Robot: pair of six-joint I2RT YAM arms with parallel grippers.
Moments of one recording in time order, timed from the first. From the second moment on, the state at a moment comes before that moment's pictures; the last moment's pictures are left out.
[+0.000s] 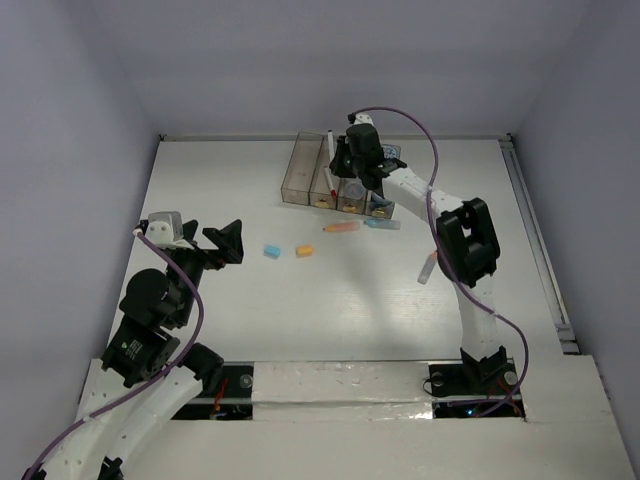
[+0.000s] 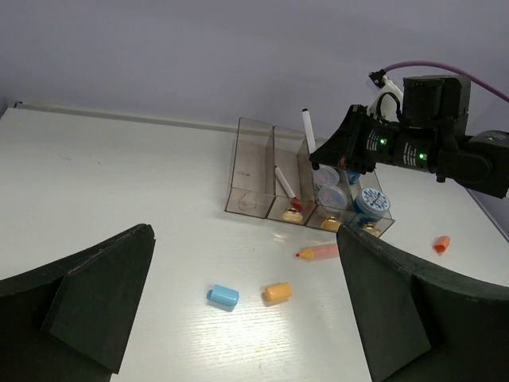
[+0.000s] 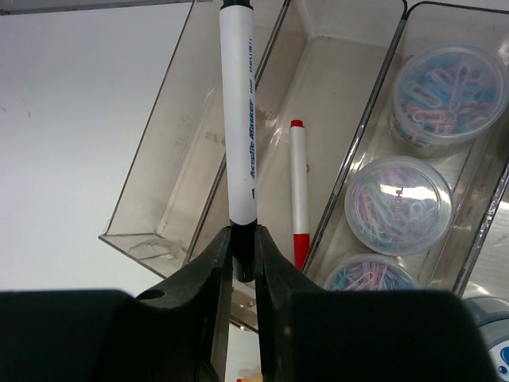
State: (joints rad) left arm -0.56 0.39 0.75 -0.28 -0.39 -0.24; right arm 0.51 2.17 1.82 -0.13 0.10 0.45
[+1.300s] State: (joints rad) left arm -0.56 0.37 0.75 -0.28 -0.33 -0.24; right arm 0.35 1.38 0.79 -0.26 0.30 0.58
